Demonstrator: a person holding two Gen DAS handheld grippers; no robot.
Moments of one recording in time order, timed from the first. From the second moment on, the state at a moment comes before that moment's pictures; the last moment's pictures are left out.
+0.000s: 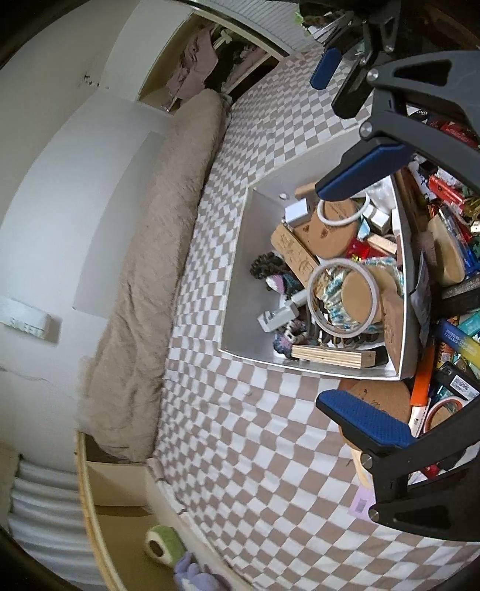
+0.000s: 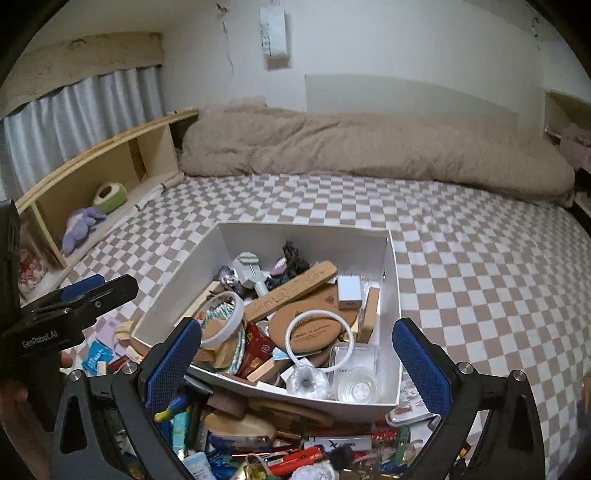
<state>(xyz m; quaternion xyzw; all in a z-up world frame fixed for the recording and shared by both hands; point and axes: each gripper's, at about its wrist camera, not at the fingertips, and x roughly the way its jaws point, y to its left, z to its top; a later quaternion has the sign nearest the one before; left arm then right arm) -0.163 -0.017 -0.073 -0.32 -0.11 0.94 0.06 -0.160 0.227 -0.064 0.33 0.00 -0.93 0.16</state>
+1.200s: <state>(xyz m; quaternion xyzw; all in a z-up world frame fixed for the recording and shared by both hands) -0.056 0.023 0.004 -0.22 -0.01 0.97 0.08 -0.053 0.277 -0.001 0.21 -0.01 -0.97 0.14</state>
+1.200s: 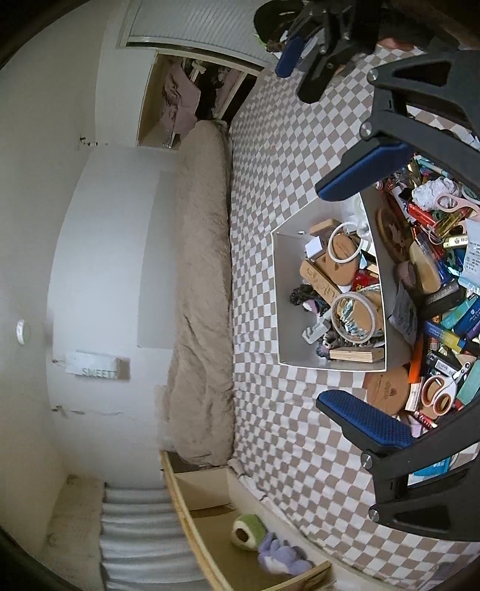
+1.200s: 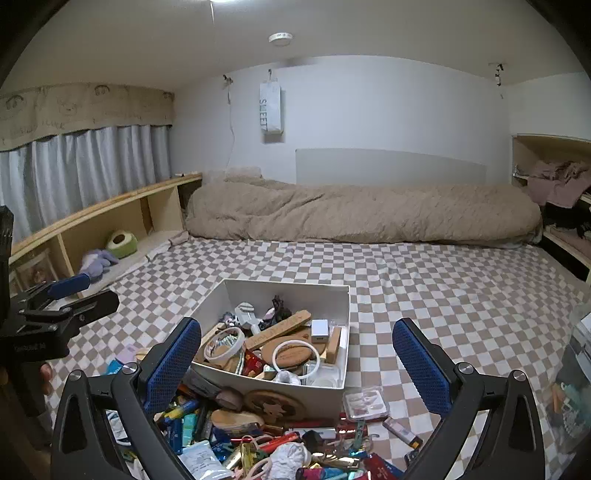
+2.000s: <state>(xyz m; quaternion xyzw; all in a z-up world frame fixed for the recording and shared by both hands) -0.022 0.034 0.021 -0.19 0.01 0.98 0.09 -0.023 0.294 0.013 0.17 -0.01 -0.97 0.15</state>
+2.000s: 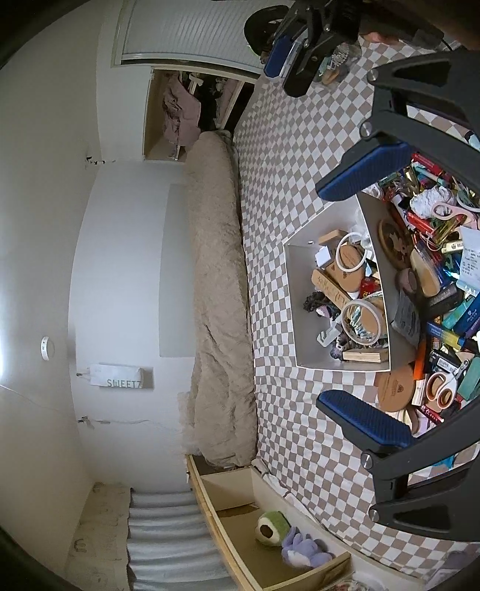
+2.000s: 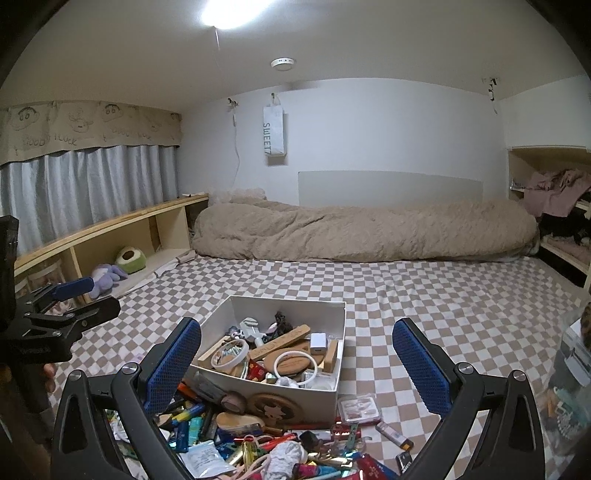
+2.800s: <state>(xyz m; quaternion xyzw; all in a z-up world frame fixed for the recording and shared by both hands) -0.010 0.035 0.028 -0.17 0.03 0.98 0.08 -0.021 0.285 0.011 0.18 0.00 -0.97 0.17</state>
